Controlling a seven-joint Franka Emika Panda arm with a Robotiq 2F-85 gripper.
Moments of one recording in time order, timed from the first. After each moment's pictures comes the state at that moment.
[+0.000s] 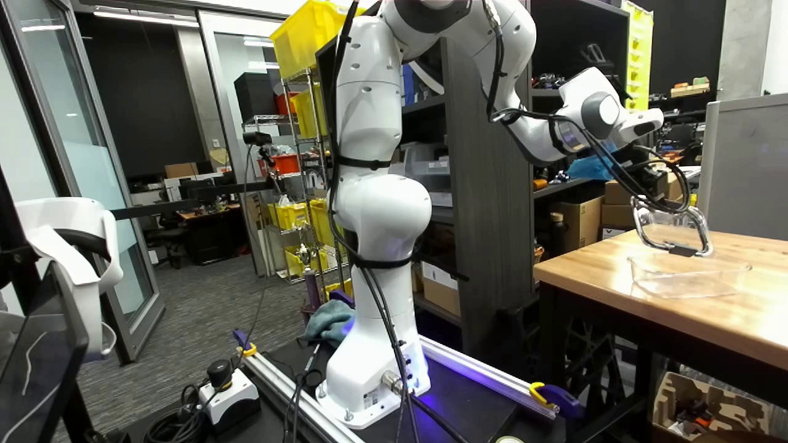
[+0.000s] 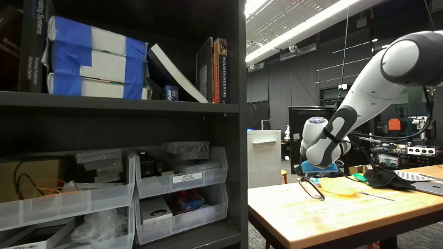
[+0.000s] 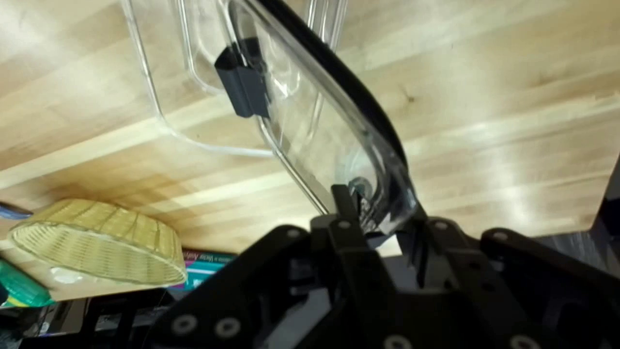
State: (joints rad) arm -0.22 0.09 -0.33 -2.24 -0.46 2.88 0.63
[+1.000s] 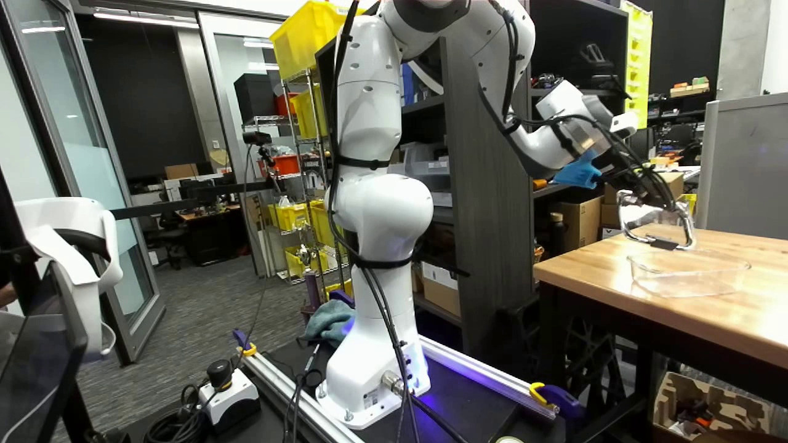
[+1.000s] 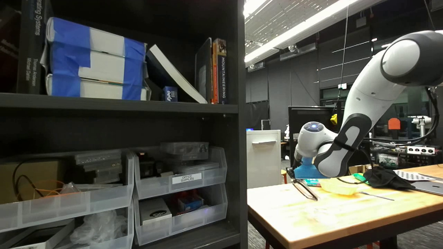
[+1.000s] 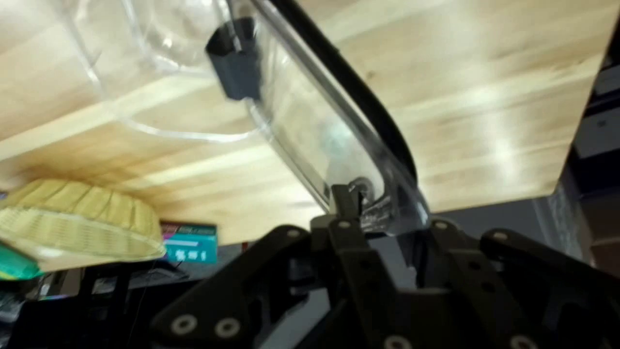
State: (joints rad) arm -0.17 0.08 -0.36 -2.27 -0.90 2.99 1.09
